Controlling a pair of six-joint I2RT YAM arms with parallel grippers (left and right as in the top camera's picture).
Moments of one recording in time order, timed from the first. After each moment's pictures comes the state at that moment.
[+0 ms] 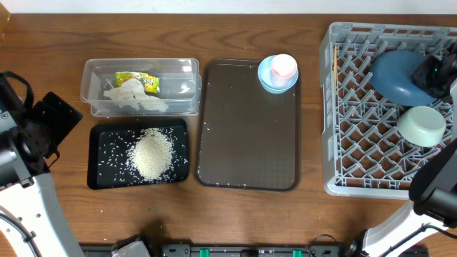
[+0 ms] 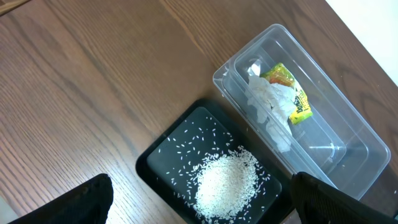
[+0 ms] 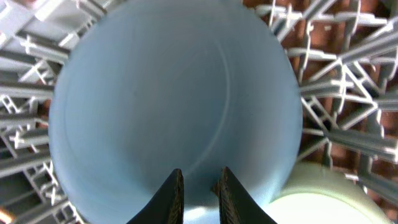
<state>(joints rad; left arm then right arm) 0.47 1.22 1.58 -1.31 -0.07 -0.42 -0.42 1.94 1.67 -0.84 0.00 0.33</state>
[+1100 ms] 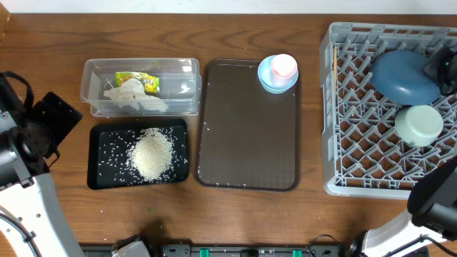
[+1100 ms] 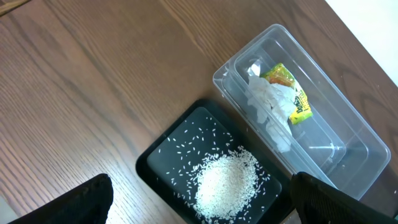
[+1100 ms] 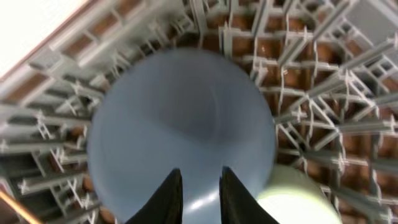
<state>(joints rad) 0.47 1.22 1.58 -1.32 -0.07 -0.42 -0.42 1.85 1.67 -0.75 0.04 0.33</state>
